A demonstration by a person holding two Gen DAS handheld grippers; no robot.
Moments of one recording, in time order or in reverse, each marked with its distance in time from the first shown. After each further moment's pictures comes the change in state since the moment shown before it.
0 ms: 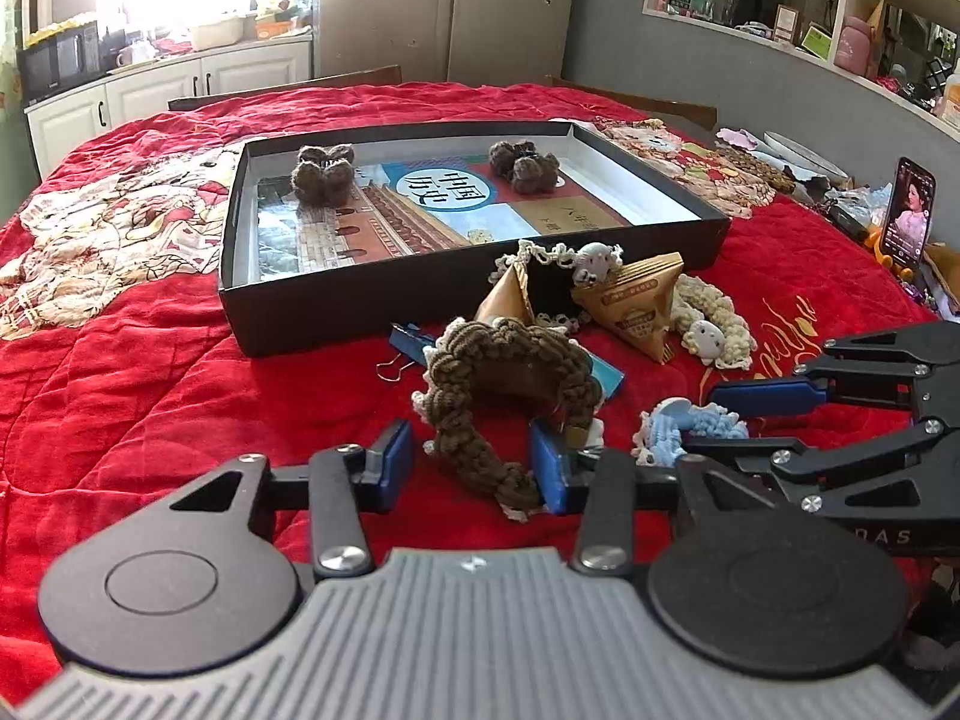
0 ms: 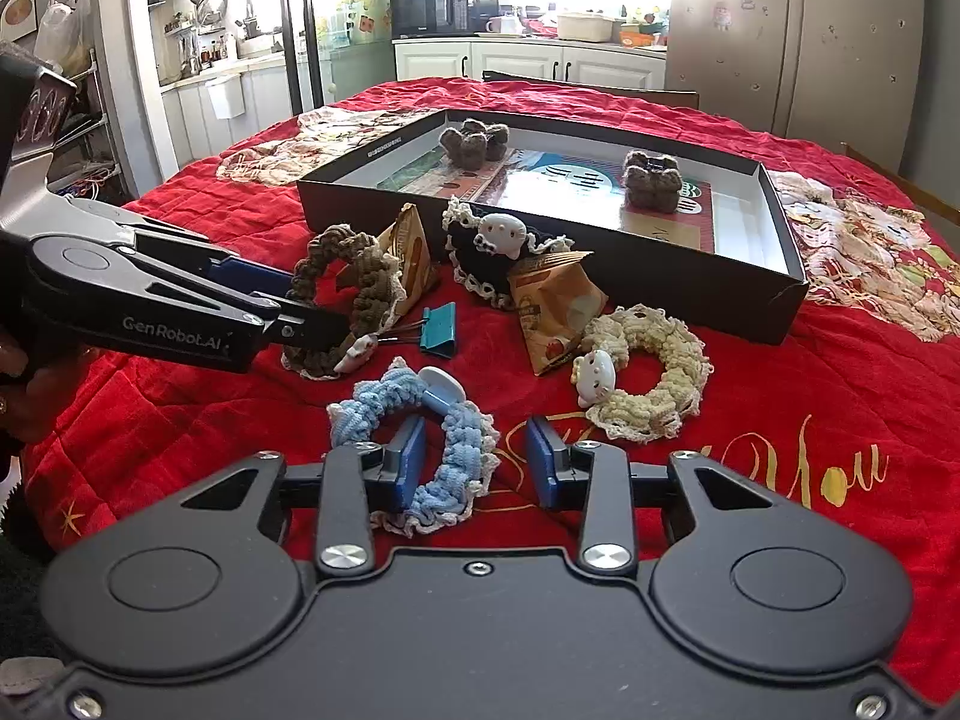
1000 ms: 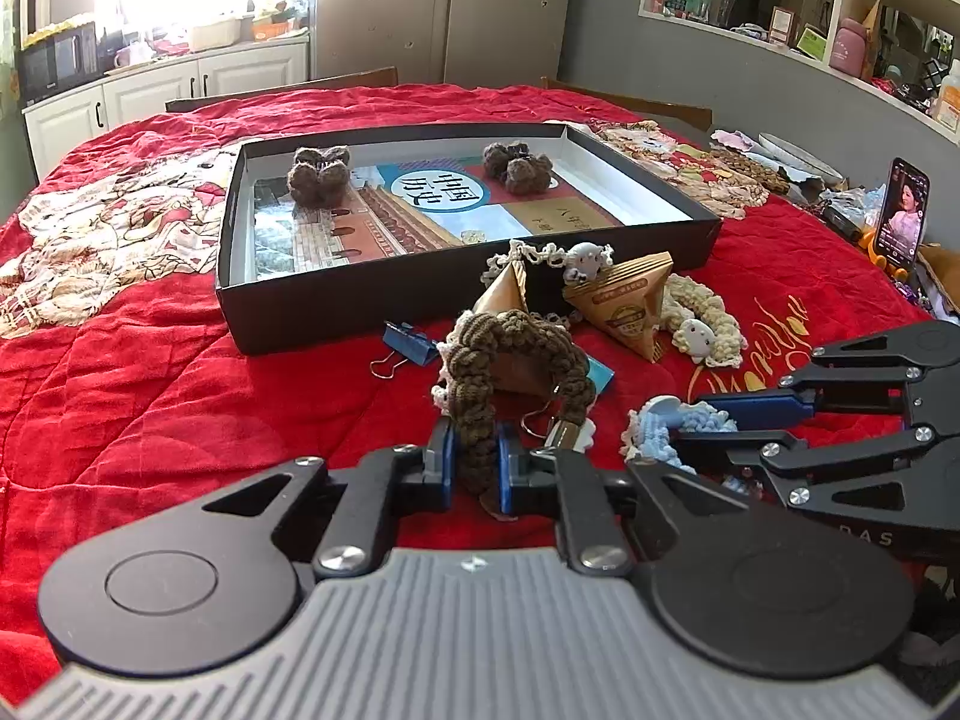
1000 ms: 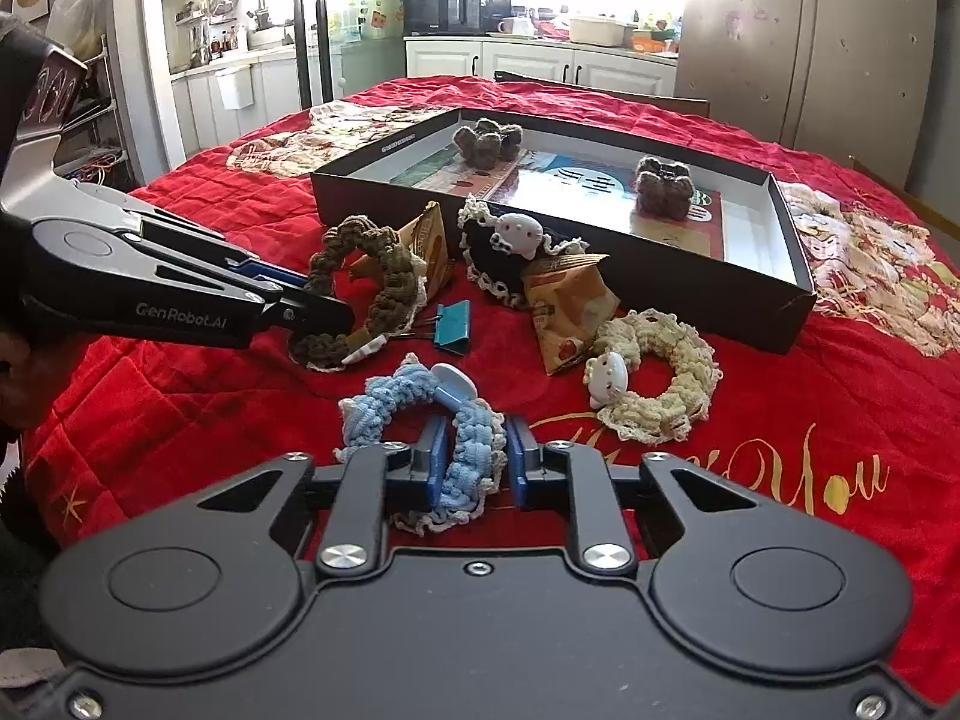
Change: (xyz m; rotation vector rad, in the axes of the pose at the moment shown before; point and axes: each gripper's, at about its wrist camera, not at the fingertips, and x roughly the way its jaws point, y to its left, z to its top) left arm -0.004 -0.002 -0.001 -0.001 -0.005 -0.005; right arm 0.000 0.007 -0.002 -0.041 0.000 -0.007
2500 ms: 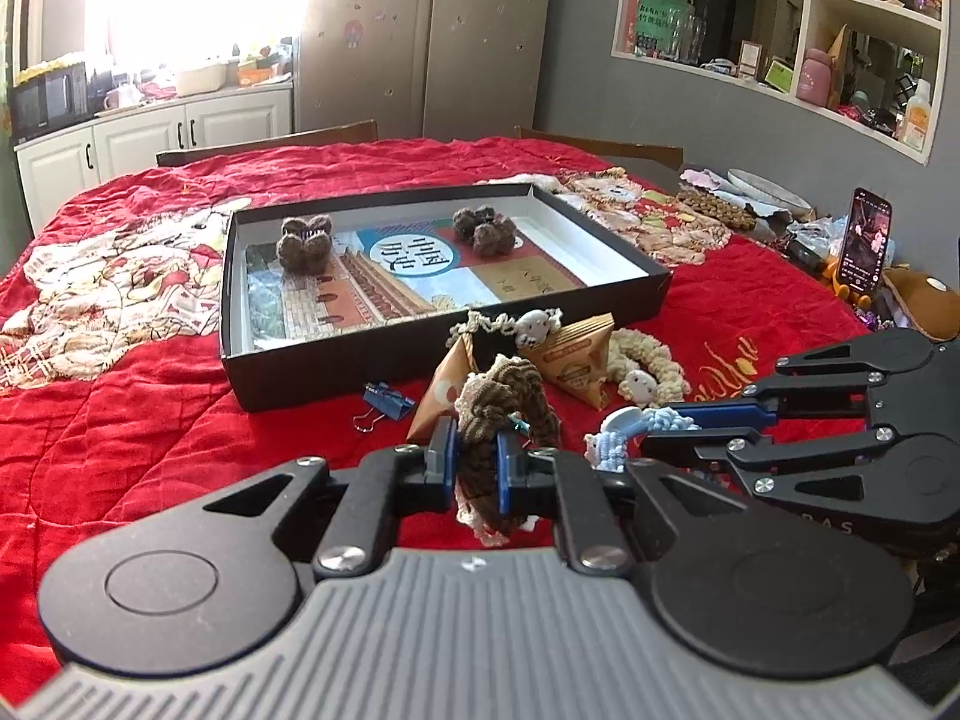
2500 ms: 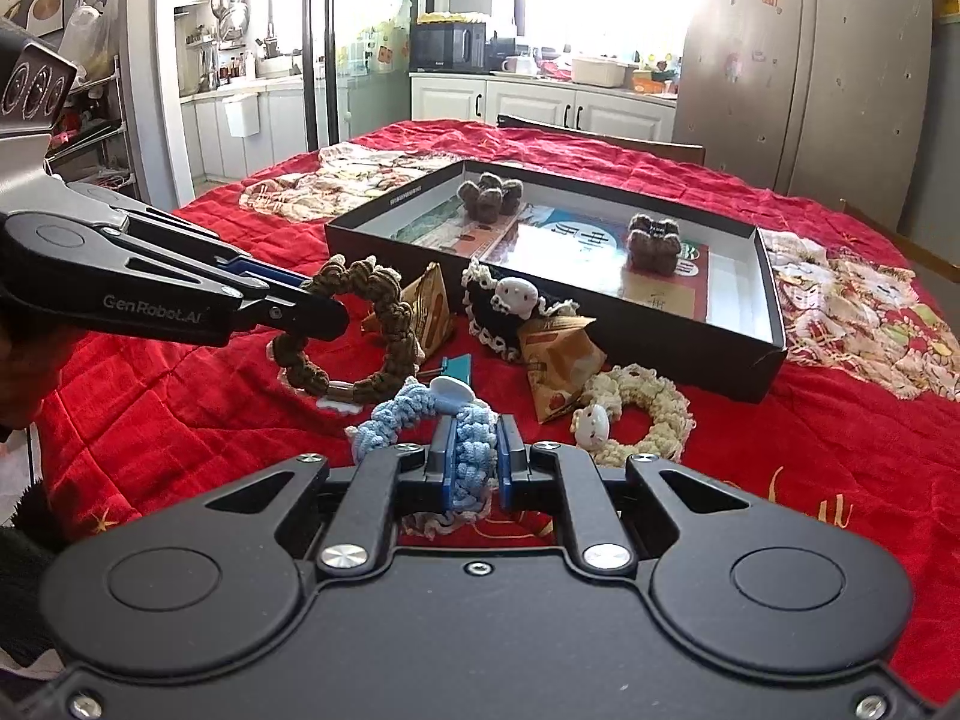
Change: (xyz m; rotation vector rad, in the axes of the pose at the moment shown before) left arm -0.036 -0.011 0.012 0.027 -0.090 -0.031; right arm -0.028 0.001 0.009 -0.023 -0.084 -0.005
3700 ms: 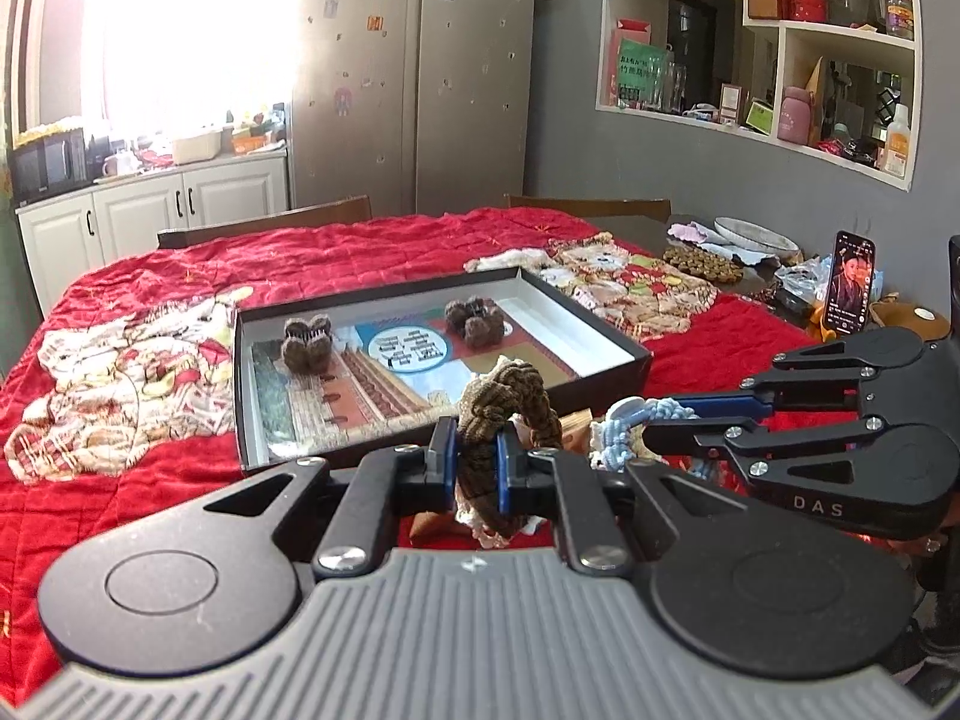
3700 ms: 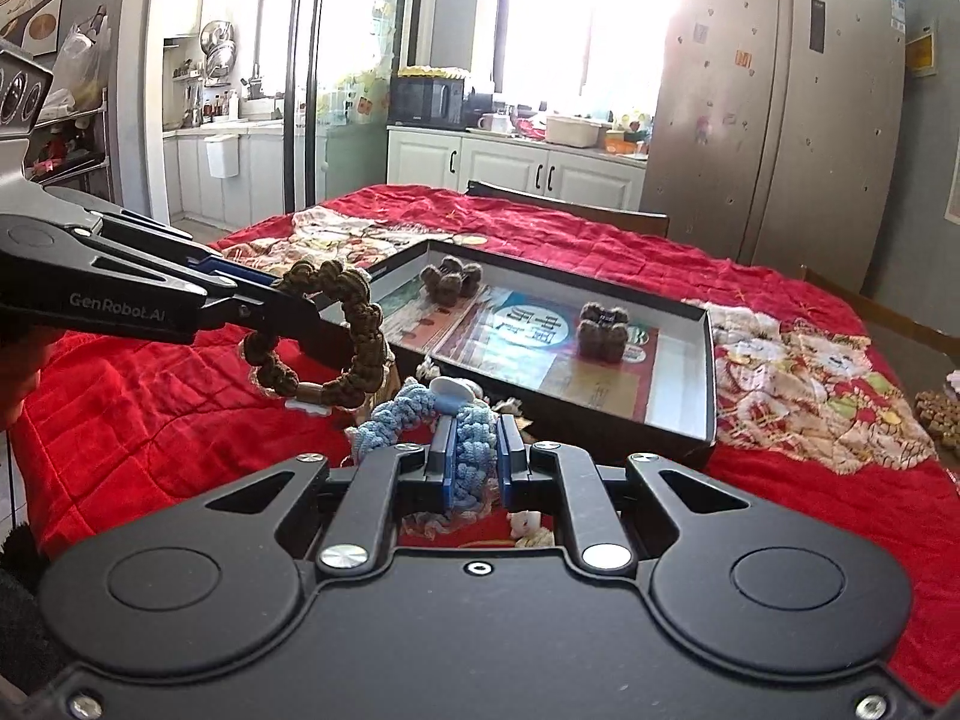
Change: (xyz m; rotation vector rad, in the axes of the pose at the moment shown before) left arm -0.025 -0.009 0.032 0.054 -0.118 0.010; right arm -0.032 -0.010 0.029 -0.030 -0.116 -0.072
